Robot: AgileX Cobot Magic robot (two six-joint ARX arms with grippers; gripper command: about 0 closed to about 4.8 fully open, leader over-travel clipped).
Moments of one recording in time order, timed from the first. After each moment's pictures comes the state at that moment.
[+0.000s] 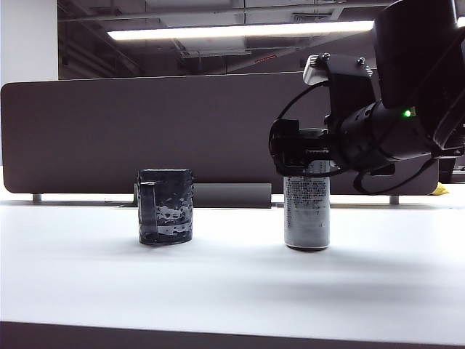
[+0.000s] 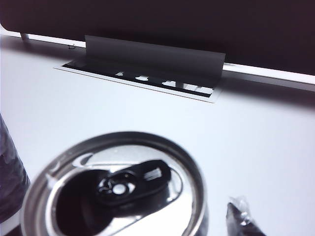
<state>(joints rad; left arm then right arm) -0.38 0.00 0.01 -0.05 0.04 0.00 0.58 1.71 0.53 1.09 0.21 0.04</state>
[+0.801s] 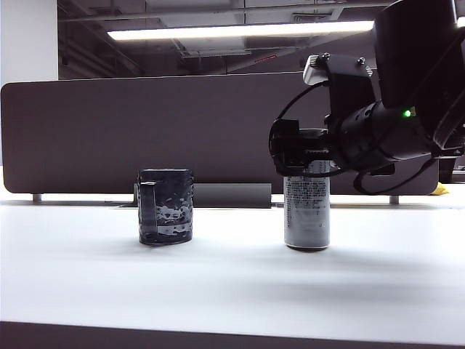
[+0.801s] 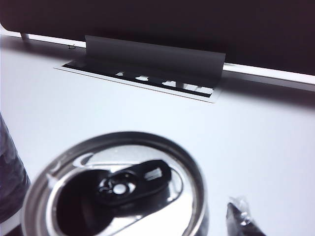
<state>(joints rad) -0.38 0.00 0.01 -0.05 0.04 0.00 0.58 1.71 0.53 1.09 0.21 0.04</state>
